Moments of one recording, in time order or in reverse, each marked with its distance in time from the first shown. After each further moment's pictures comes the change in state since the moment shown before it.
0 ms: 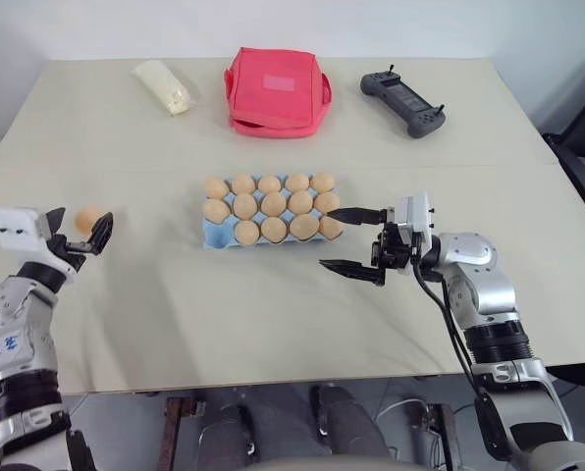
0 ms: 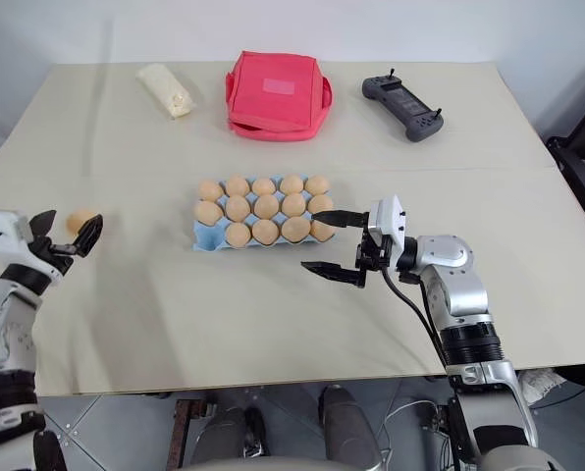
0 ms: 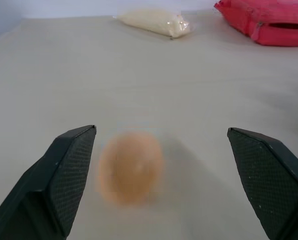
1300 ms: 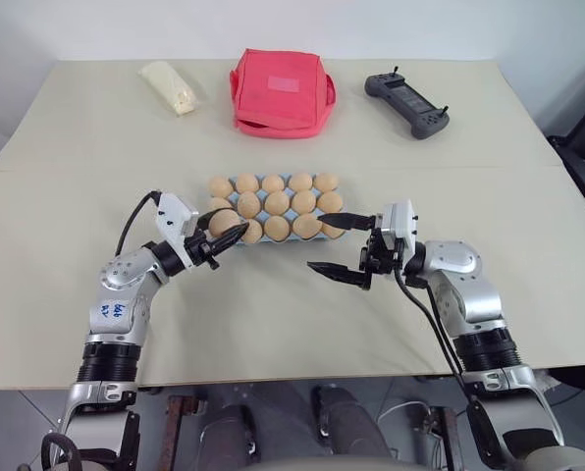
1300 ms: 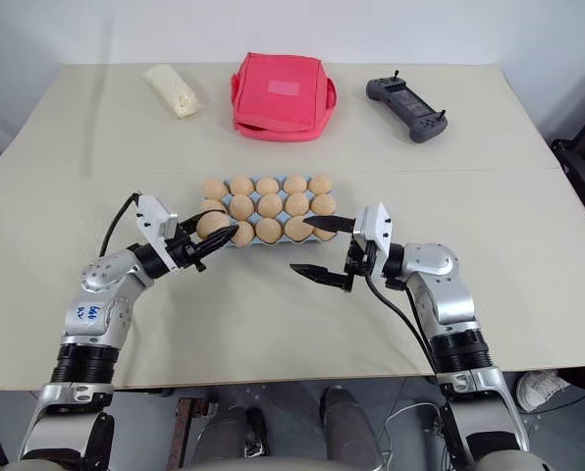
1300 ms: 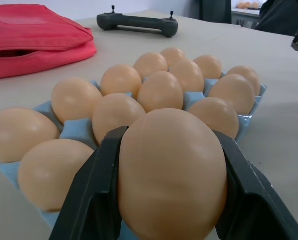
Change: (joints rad) left arm -0.038 -0.178 -0.384 -0.251 -0.032 0.029 -0.316; right arm 0.041 0.041 0.034 -0.039 -0.029 0.004 -0.095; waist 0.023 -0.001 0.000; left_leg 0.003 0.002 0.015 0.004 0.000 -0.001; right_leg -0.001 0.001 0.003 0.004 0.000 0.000
